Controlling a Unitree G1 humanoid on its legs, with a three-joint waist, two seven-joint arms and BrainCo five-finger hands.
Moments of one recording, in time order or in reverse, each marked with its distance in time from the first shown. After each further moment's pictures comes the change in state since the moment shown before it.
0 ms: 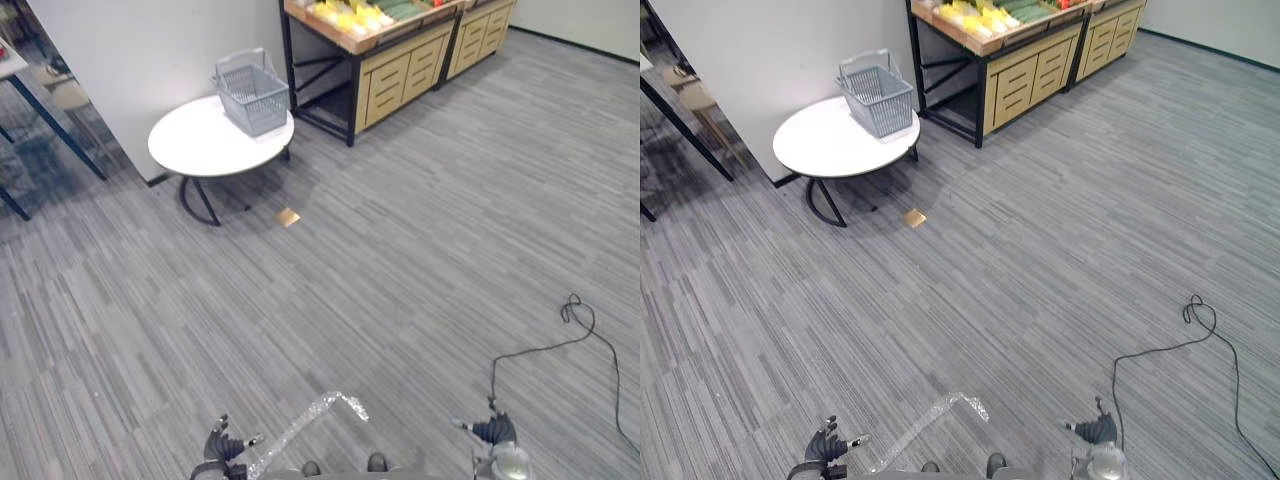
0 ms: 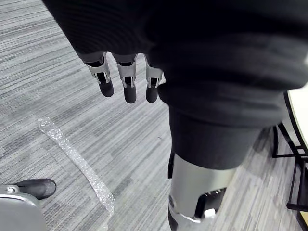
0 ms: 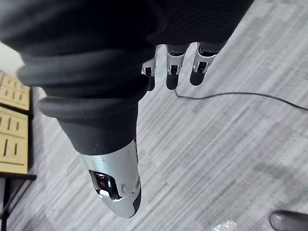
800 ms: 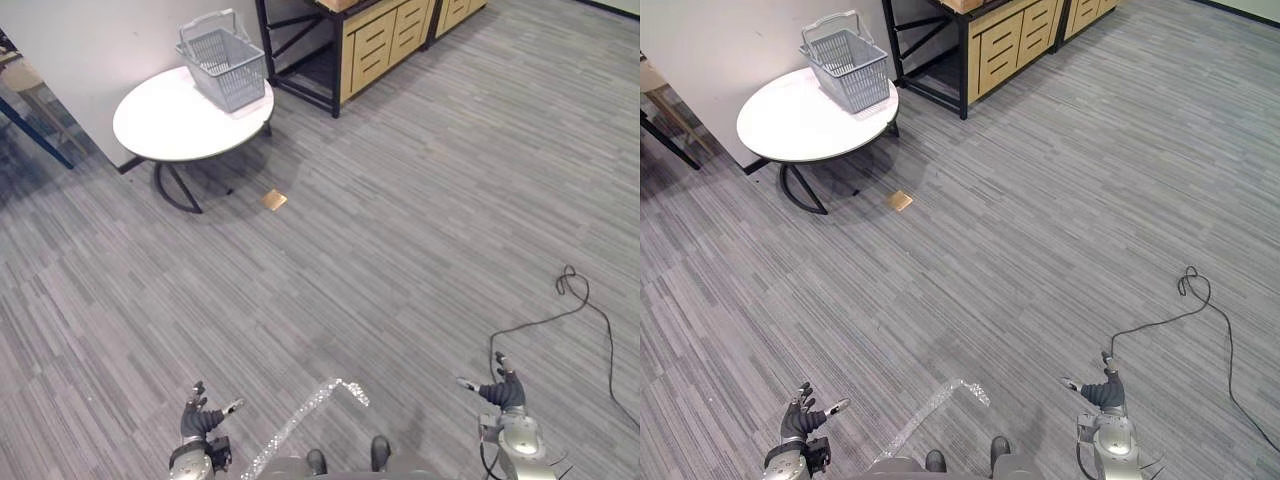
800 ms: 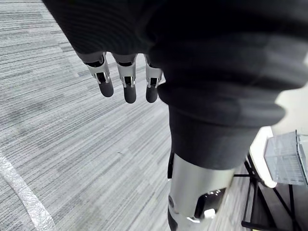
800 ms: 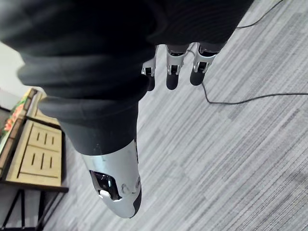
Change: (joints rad) left arm 0.050 -0.034 0.096 -0.189 -0.119 -0.015 0.022; right arm 0.026 0.045 -0.022 -0.151 0.103 -0.003 -0.022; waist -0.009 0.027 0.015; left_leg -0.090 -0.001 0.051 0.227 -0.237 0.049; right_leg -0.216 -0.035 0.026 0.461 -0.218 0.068
